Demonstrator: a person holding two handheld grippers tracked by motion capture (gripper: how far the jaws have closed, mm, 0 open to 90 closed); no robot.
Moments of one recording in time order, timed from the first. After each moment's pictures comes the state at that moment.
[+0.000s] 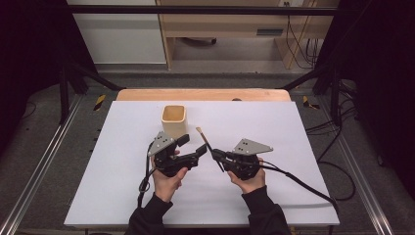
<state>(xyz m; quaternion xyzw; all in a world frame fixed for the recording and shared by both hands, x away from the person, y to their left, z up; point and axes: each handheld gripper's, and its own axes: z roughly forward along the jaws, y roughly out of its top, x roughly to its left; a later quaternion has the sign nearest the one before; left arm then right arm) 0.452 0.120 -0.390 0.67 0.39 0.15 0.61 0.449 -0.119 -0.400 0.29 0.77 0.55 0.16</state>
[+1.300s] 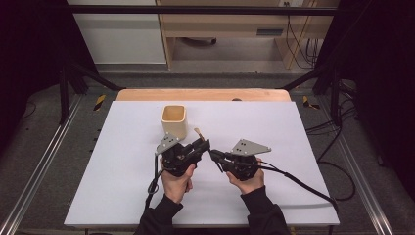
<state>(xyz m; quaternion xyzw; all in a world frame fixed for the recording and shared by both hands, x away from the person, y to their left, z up) 0.452 0.102 -0.397 0.64 0.43 0.11 0.63 0.448 -0.115 -0.401 0.29 0.77 0.54 0.16</state>
